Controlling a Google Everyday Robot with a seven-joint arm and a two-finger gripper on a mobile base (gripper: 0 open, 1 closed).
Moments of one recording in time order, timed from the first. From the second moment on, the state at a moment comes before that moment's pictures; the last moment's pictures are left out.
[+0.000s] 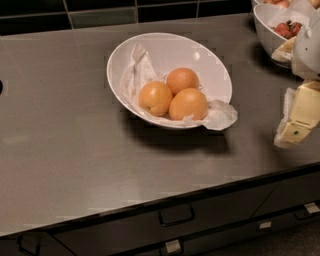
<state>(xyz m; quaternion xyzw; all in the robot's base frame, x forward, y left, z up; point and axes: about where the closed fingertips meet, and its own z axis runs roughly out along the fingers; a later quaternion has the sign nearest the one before) 0.438 -0.217 0.976 -0.60 0.78 -0.03 0.16</state>
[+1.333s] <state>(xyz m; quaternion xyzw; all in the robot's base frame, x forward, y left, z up) 0.482 -0.168 0.982 -0.65 0.73 0.00 0.20</state>
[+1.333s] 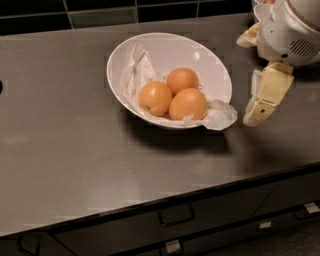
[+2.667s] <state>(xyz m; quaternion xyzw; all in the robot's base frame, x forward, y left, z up) 0.519 -0.109 0.952 -0.62 0.74 0.06 0.25</state>
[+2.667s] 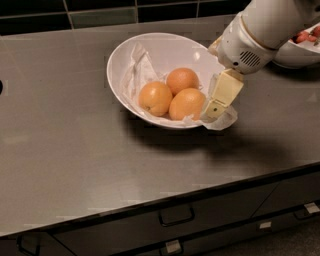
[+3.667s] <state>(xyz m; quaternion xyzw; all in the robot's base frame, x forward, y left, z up) 0.526 -0.078 0.947 -0.57 0.77 0.07 0.28</state>
